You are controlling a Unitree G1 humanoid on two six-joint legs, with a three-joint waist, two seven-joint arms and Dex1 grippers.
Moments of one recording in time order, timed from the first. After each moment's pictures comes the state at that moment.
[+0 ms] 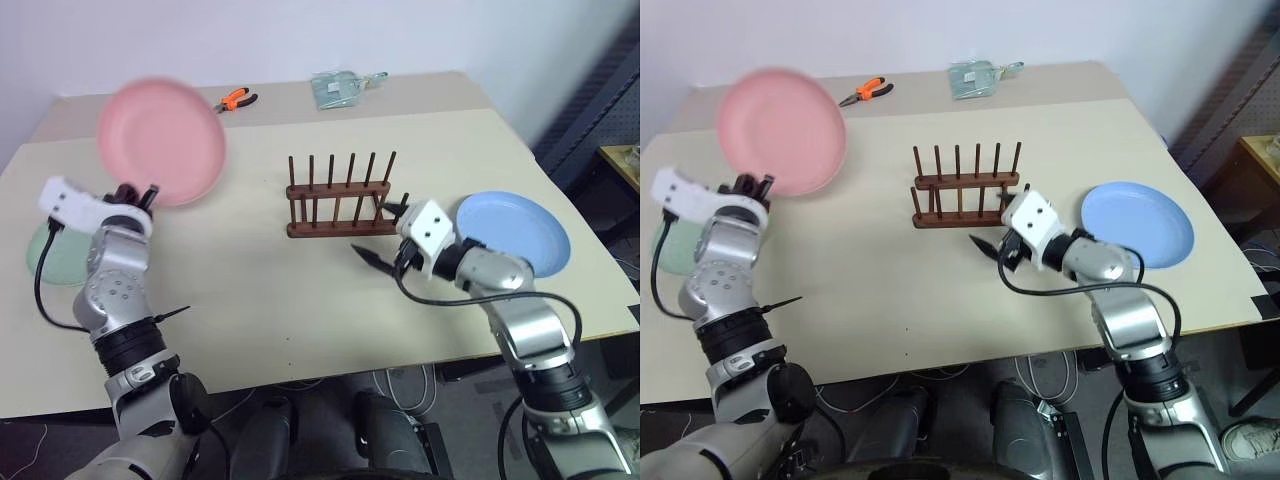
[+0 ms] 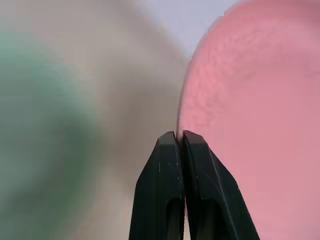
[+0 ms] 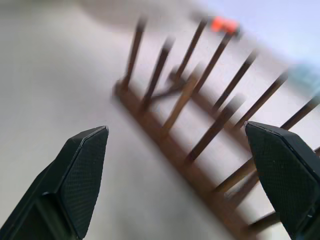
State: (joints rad) left arm -0.58 0.19 0.54 -0.05 -0.68 0.52 0.21; right arm -0.41 -0.52 0.11 -0.29 0.11 0.35 0.67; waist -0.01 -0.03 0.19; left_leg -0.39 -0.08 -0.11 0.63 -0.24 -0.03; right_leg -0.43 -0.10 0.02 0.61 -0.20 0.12
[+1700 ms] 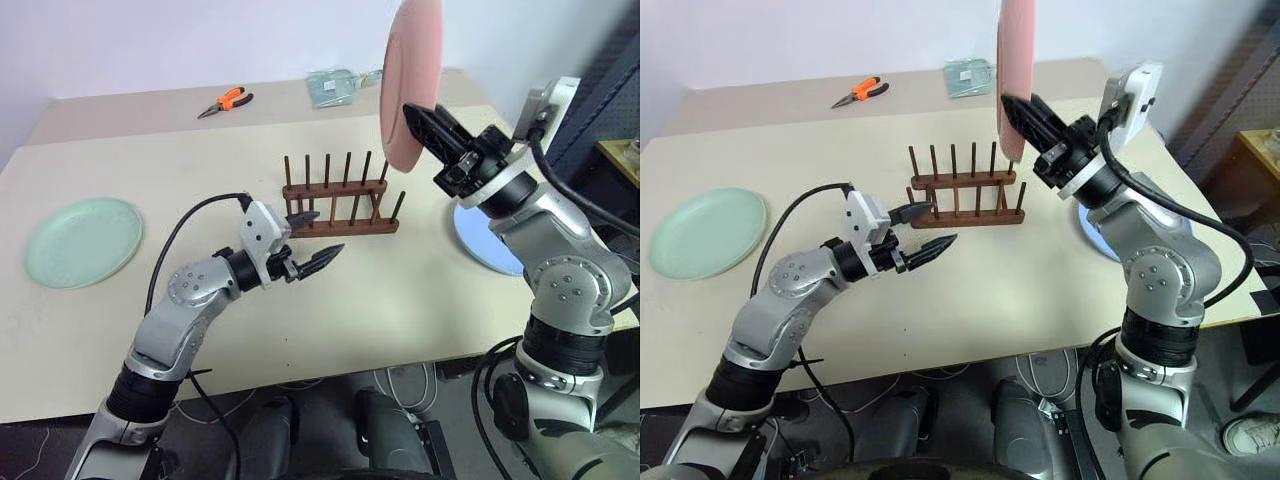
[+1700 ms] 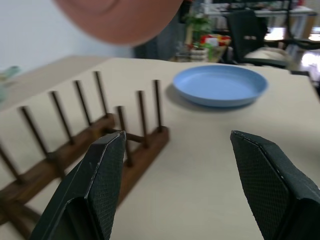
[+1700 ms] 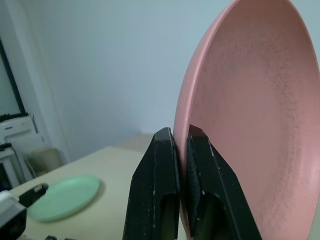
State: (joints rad) left arm -0.31 0.44 -0.18 -0.36 -0.41 0.35 -0.64; right arm -0.57 -0.37 -0.29 -0.39 0.83 0.74 0.47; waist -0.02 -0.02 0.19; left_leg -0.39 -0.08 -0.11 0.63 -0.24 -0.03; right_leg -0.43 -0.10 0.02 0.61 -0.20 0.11
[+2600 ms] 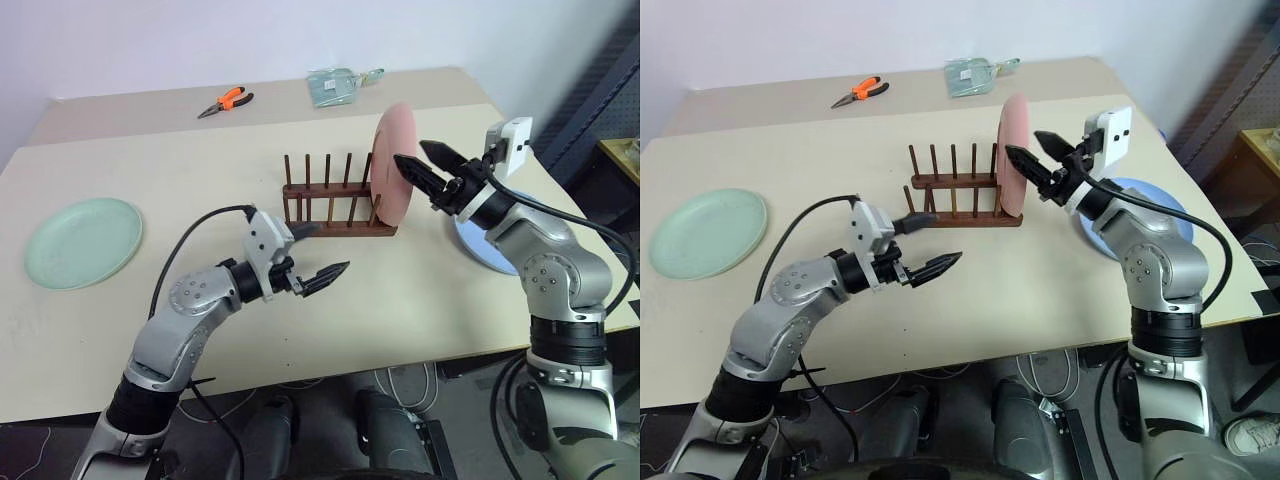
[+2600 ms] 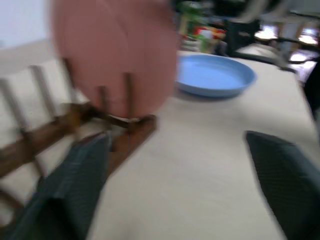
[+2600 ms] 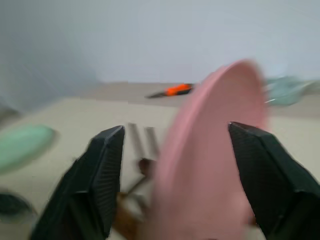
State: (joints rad) left arm -0.27 0.42 -0.09 -0.39 -0.43 0.44 -0.61; right arm -0.56 -0.52 -0.17 -0.13 0.55 0.51 0.56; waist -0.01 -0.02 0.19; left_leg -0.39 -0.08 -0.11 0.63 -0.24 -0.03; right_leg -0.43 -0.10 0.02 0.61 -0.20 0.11
